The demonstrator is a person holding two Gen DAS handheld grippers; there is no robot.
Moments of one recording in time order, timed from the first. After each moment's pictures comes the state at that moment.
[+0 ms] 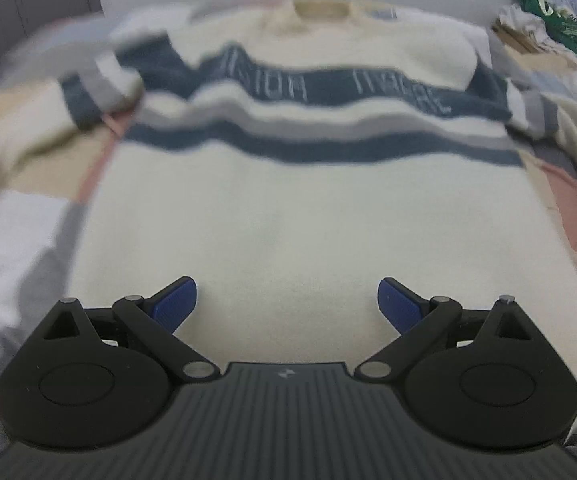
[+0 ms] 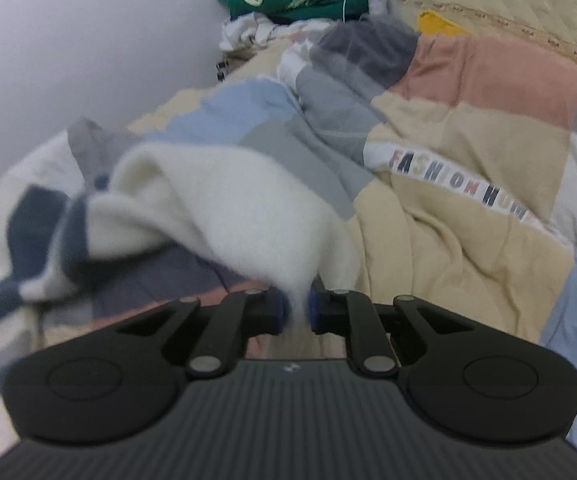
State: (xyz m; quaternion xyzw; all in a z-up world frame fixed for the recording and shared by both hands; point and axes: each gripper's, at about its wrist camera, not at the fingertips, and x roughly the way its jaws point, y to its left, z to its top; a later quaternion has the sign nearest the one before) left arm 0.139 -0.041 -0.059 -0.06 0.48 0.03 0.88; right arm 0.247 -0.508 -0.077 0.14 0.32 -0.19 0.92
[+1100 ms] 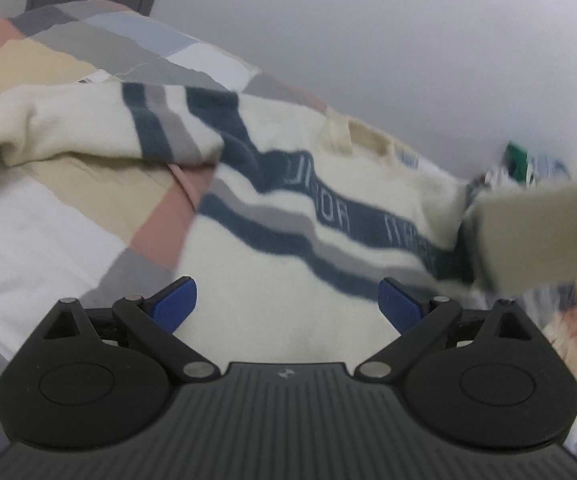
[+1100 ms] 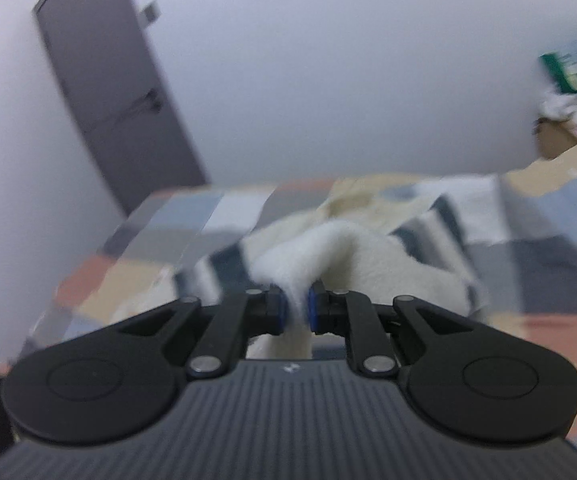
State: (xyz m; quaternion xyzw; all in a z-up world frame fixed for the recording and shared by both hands) left arm 0.116 0.098 -0.023 -0.26 0.33 0.02 0.91; right arm 0.148 -0.197 0.141 0.09 0.33 0.22 0.91
